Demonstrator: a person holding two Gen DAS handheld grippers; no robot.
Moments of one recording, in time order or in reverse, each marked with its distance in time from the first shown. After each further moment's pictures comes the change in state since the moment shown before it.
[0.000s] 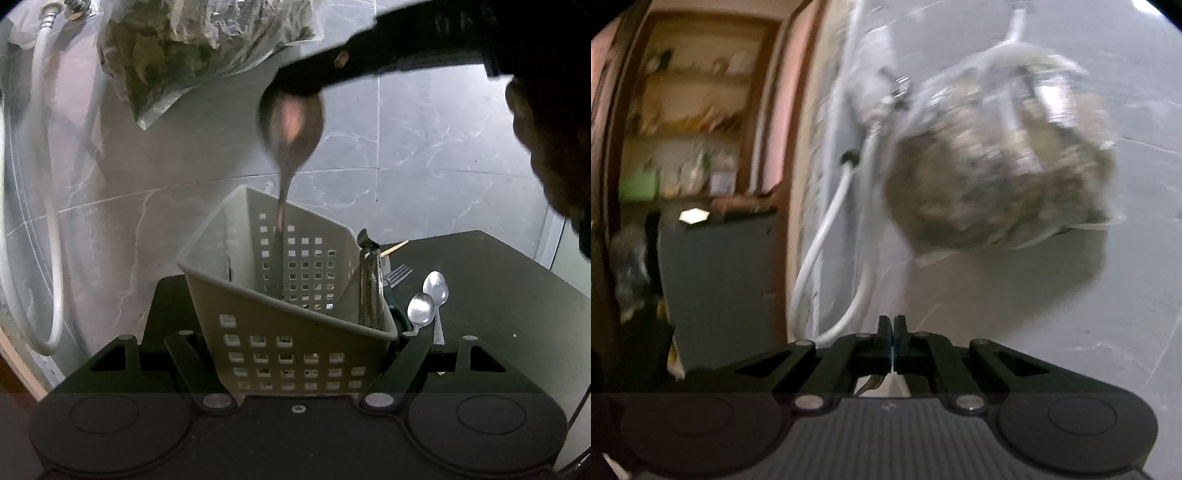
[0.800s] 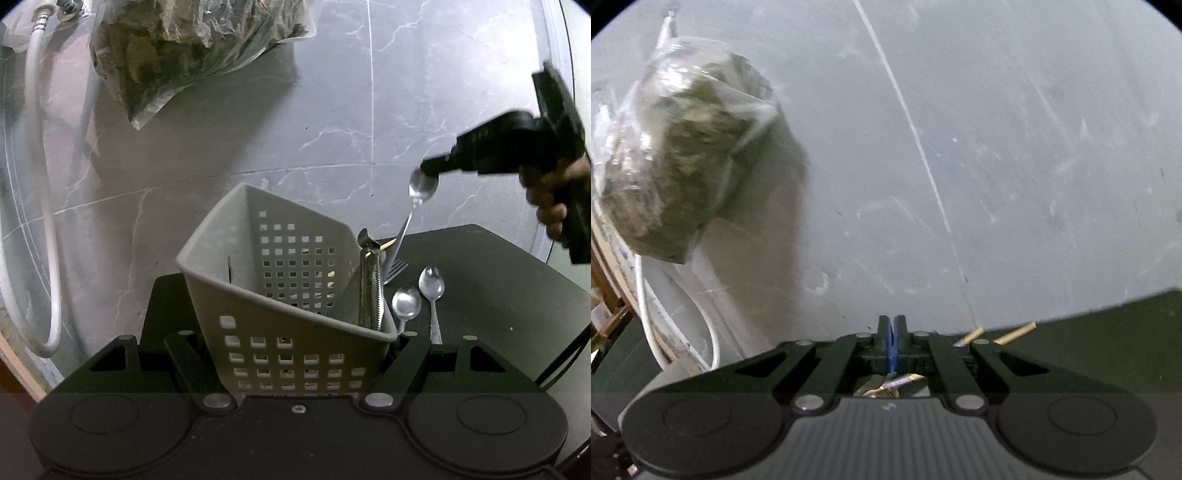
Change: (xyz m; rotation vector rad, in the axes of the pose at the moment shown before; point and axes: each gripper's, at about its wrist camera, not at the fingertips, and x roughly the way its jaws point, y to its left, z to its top) left arm 0.001 0.000 0.001 0.010 0.011 -0.006; right arm -0.053 -0.167 -0.097 0.711 0.057 -0.347
